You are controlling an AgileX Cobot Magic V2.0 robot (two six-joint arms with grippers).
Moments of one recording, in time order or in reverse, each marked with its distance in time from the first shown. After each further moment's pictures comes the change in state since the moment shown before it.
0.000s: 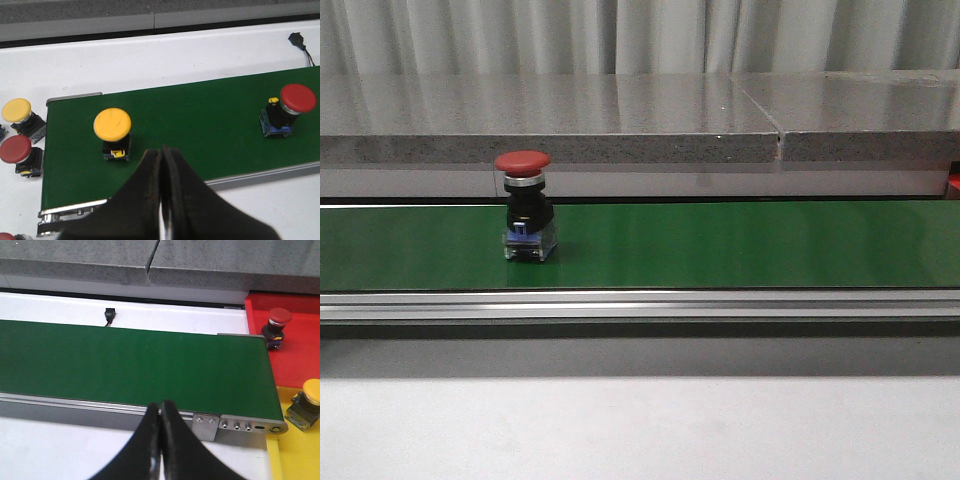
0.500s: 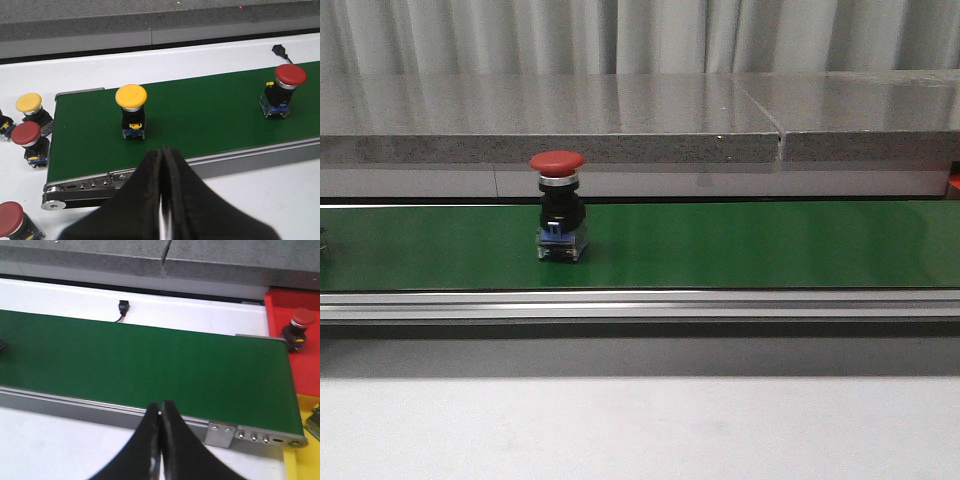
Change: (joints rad) left arm 0.000 -0.353 0.187 0.000 0.009 0.000; right arm 0.079 0.158 -0.081 0.000 -0.011 0.000
